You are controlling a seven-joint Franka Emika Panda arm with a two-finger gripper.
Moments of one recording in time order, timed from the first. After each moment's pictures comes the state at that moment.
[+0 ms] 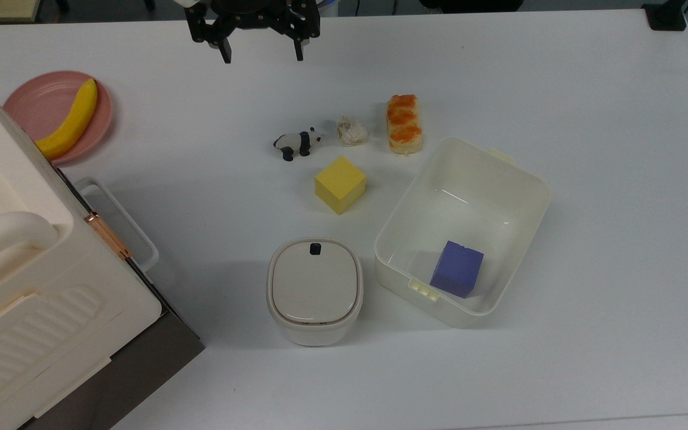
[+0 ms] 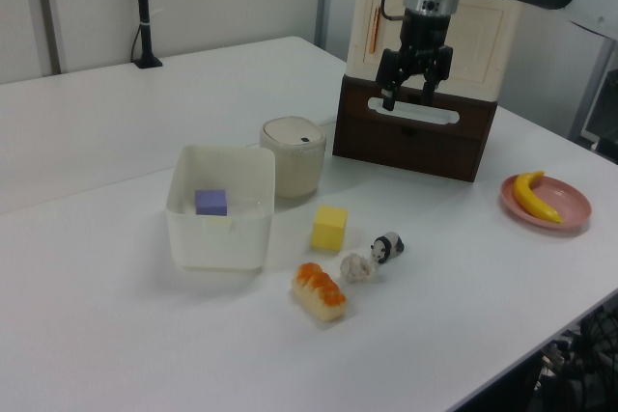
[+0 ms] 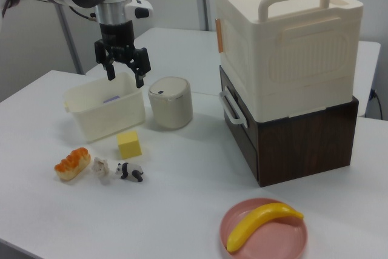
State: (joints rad) arm 0.09 0.13 -0.14 -1.50 0.07 1.58 -0.06
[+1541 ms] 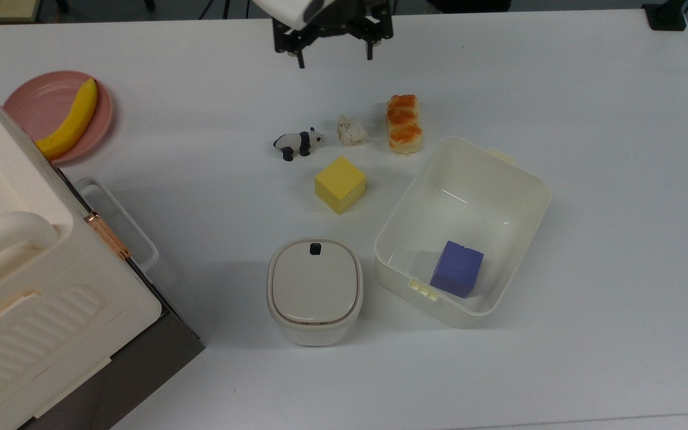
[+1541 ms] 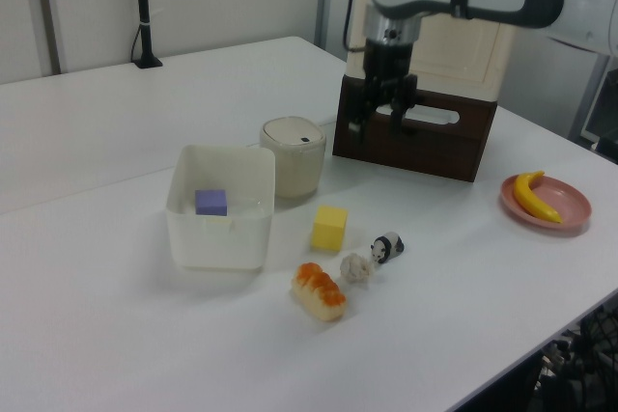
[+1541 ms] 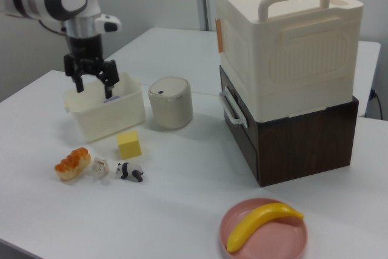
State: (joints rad) arm 0.27 0.10 -0.15 -1.62 0.07 1.61 -0.01
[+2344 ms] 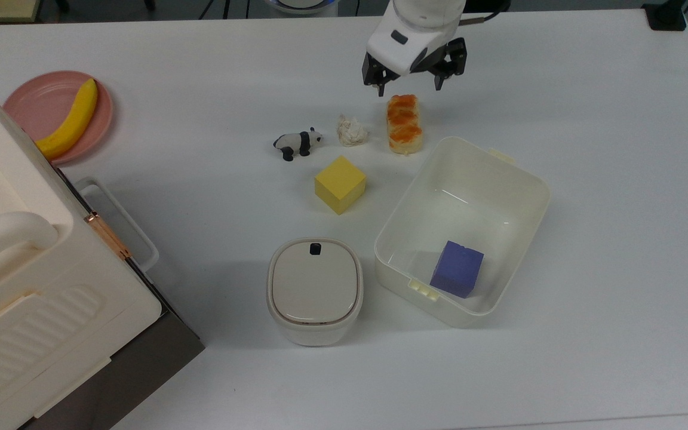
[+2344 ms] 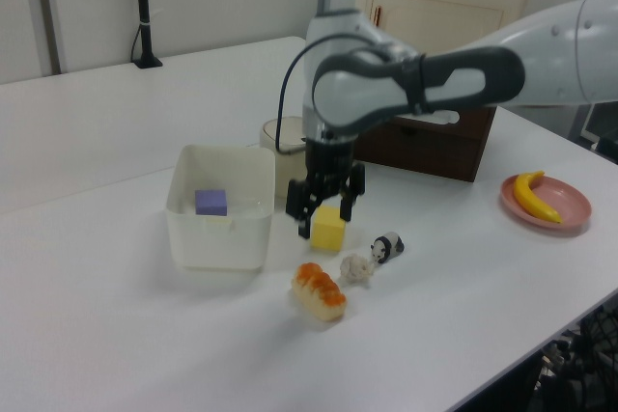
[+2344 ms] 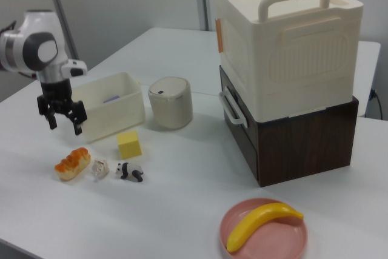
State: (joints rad) arm 0.50 0.10 -0.15 -1.93 0.07 1.91 0.20
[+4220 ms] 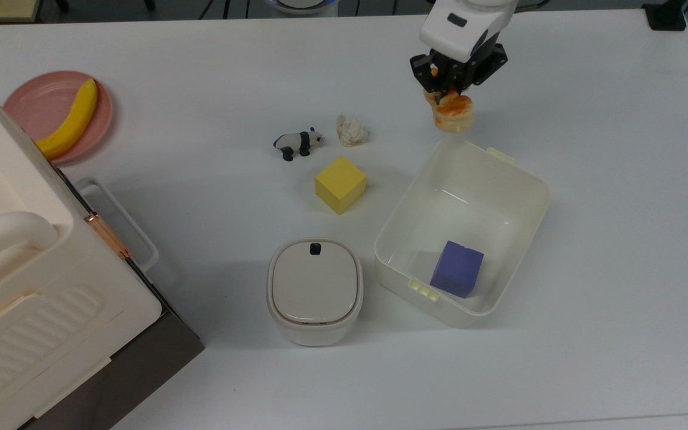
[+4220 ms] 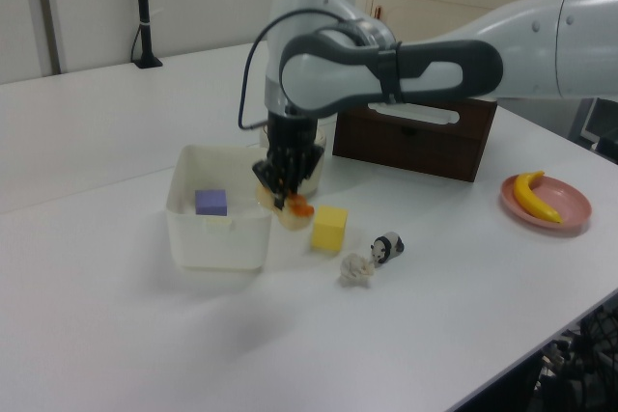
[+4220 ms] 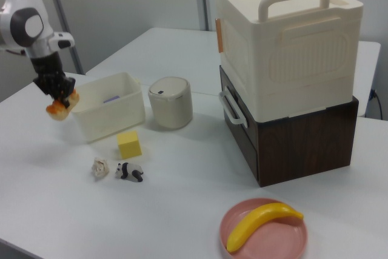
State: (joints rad) arm 0.56 0.19 -0.15 -1.69 0.02 1.89 0.22
